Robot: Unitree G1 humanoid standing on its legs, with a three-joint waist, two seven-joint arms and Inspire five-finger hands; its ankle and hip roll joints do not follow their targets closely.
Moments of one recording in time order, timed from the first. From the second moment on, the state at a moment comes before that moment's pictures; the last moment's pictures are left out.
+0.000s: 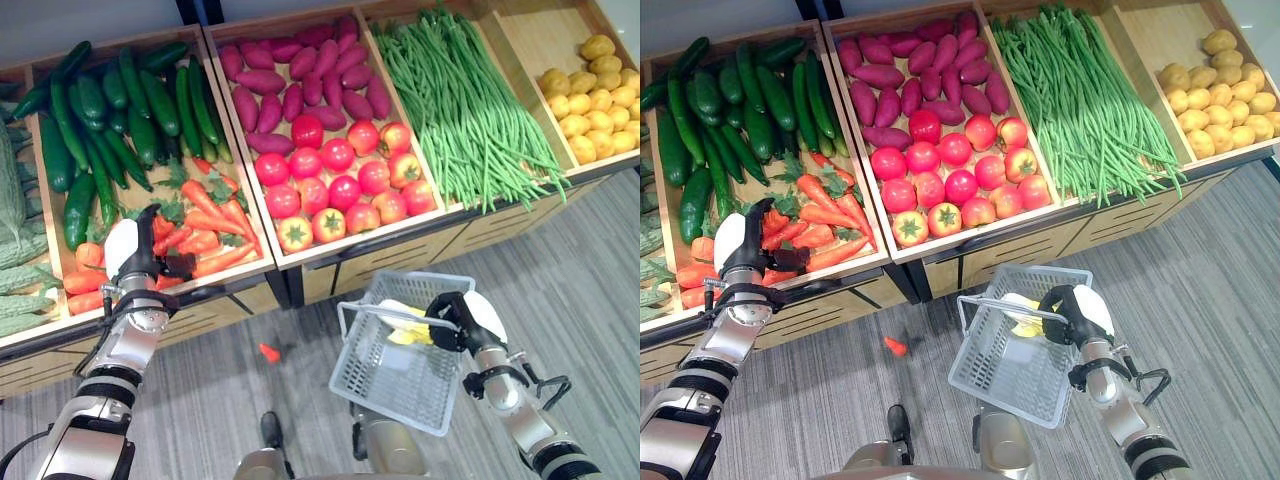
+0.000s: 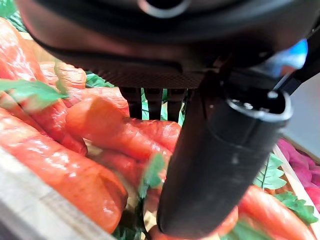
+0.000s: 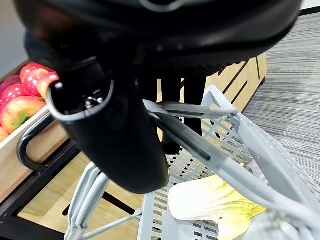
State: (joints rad) left arm -0.38 0.65 -0.15 0.64 0.18 -0.02 0.43; right arm -0.02 -0.54 0.24 0.50 -0.31 -0.20 -0.30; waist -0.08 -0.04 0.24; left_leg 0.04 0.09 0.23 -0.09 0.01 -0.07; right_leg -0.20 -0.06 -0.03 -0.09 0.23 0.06
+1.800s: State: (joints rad) left arm -0.29 1.08 -0.37 0.15 0.45 -0.27 0.23; right arm 0.09 -0.52 0.14 0.51 -0.30 -0.22 -0.30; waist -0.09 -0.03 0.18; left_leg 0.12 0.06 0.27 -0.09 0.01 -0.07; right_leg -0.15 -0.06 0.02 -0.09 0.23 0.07
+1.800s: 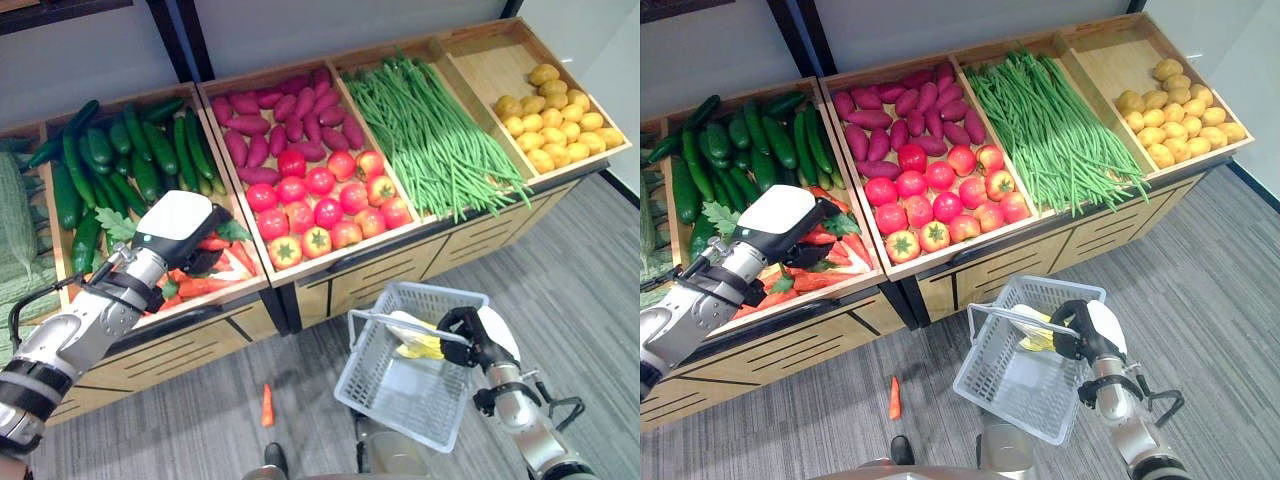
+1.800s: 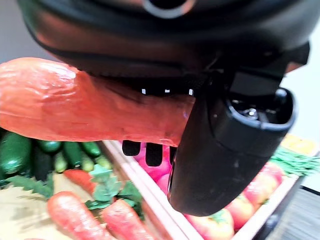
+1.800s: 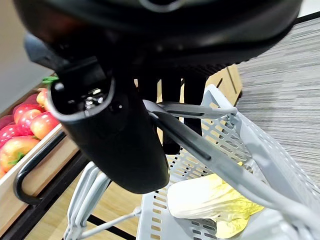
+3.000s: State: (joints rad) left arm -0.34 1.01 -0.45 -0.11 0.42 -0.36 0.19; right arm 0.16 -0.61 0.05 0.51 -0.31 -0.21 -0.35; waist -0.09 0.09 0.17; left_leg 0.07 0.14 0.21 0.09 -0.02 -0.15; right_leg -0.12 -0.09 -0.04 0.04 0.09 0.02
